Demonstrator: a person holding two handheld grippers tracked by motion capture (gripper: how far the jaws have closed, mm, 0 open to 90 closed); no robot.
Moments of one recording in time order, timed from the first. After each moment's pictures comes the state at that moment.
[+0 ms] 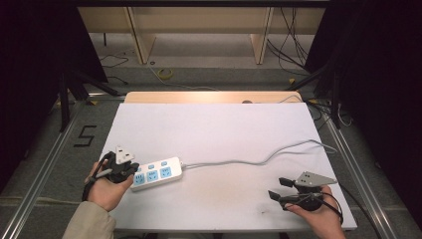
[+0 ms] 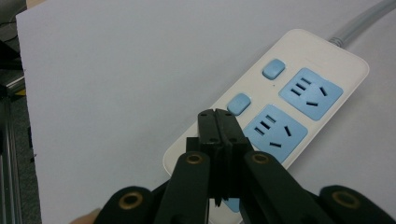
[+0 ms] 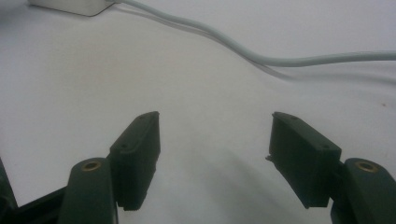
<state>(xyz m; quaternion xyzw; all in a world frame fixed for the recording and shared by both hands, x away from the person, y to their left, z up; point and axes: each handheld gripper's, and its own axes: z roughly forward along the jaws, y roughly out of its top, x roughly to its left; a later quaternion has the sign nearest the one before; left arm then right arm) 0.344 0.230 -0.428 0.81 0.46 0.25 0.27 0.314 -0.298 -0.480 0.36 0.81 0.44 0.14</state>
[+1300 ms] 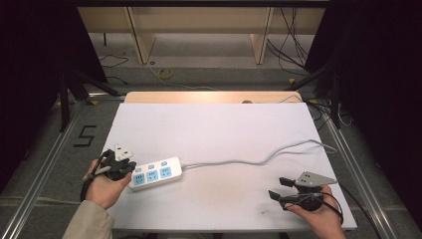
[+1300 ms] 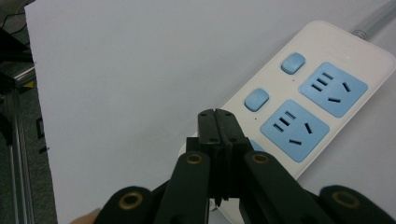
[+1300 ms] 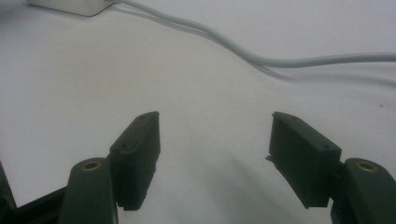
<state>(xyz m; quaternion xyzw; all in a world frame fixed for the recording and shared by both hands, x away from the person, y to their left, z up) 0.351 0.236 -0.427 0.81 0.47 0.25 0.25 0.314 -0.298 -0.480 0.36 0.81 0.44 0.14</state>
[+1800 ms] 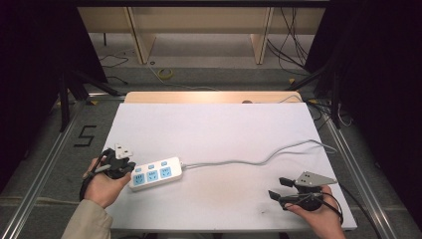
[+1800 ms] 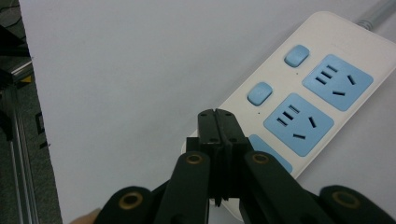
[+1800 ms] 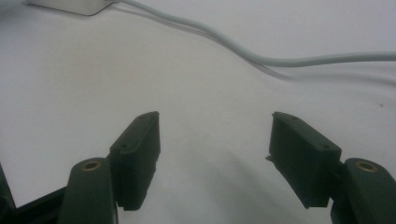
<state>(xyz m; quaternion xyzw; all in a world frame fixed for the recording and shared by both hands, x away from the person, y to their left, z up) 0.355 0.237 -0.426 0.81 0.47 0.24 0.24 0.314 -0.298 -0.480 0.36 0.81 0.44 0.14</state>
